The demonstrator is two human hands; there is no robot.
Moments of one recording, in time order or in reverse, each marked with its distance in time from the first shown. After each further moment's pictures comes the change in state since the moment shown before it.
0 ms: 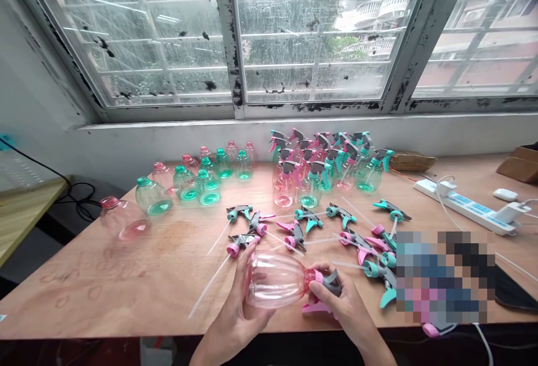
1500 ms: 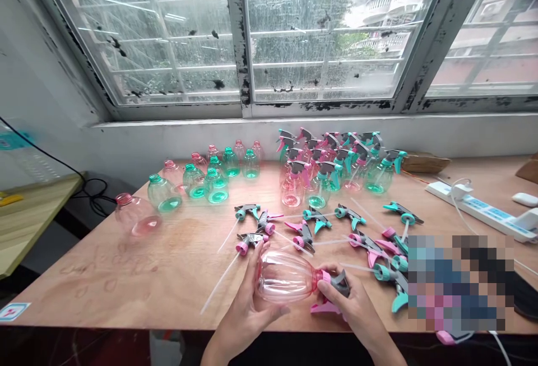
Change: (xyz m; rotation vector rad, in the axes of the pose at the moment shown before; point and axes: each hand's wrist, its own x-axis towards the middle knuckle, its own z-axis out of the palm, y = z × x) left_hand 0.001 0.003 -0.002 -0.012 -0.026 -0.101; right_hand 0.000 0.001 0.003 -0.087 0.041 -0.004
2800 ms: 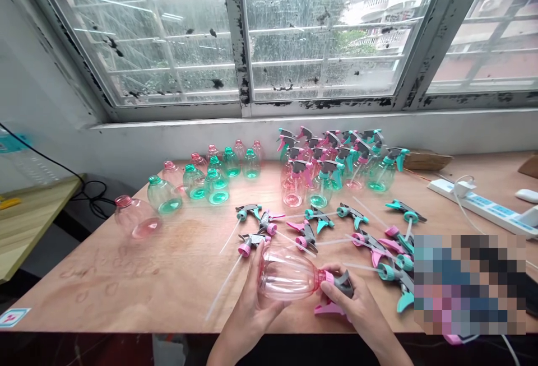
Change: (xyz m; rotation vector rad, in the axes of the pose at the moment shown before) left_hand 0.001 -0.017 -0.002 0.022 0.024 -0.027; right_hand 0.001 0.002 -0.003 0.049 -0.070 0.018
